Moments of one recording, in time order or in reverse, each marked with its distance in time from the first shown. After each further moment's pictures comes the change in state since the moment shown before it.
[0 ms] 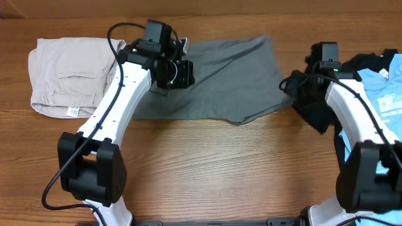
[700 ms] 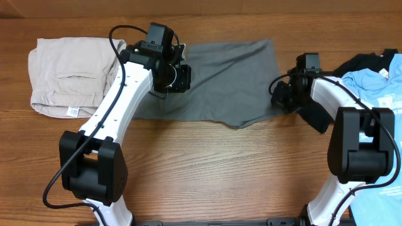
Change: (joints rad) left arm -0.006 0.009 0.000 -0.062 -0.093 0.005; right arm 0.007 0.245 -0.021 0.033 -0.152 -0.003
